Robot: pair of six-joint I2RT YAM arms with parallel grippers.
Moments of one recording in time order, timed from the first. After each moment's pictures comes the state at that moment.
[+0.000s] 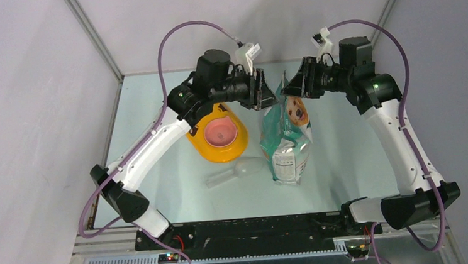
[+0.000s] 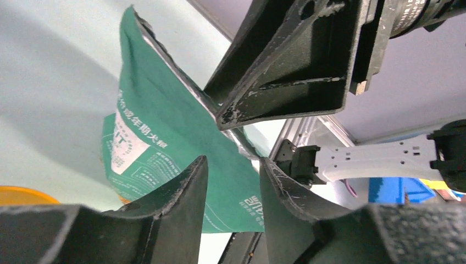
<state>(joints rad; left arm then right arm) -0.77 1.59 1.80 -0.57 0.43 -0.40 0.24 1.32 1.58 -0.77 -0.66 0.44</state>
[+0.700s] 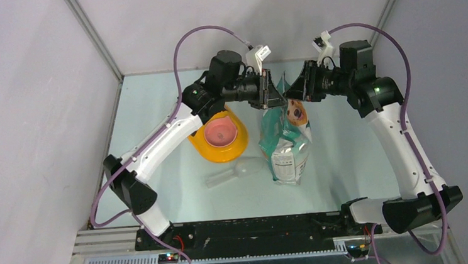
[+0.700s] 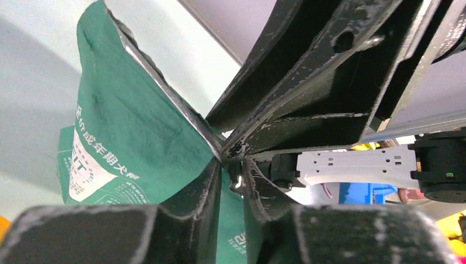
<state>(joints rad) -0.78 1.68 1.80 -0.48 0.51 -0.51 0.24 1.30 1.56 -0.78 -0.63 0.44</state>
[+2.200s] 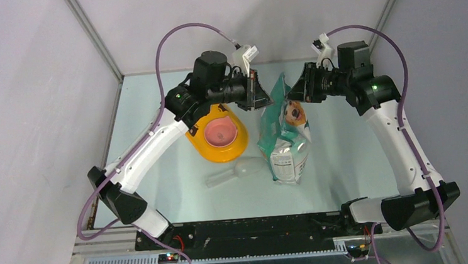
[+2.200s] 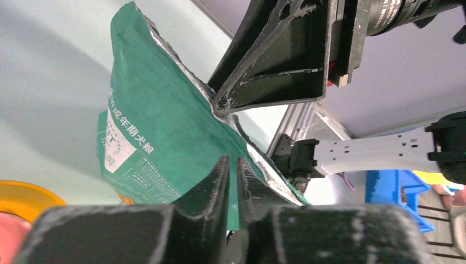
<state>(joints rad) -0.76 1.57 1.76 -0.56 0.47 -0.40 0.23 1.32 1.55 -0.82 -0.62 0.41</state>
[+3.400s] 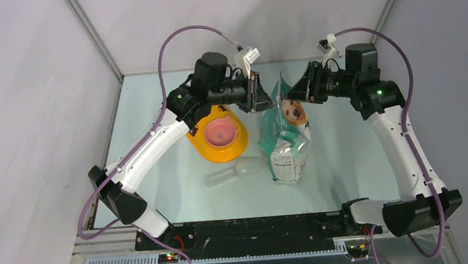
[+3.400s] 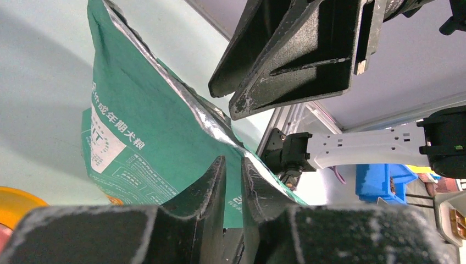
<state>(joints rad) -0.76 1.57 1.74 -0.53 0.52 -0.41 0.18 1.27 1.48 -0.74 -0.74 0.50</state>
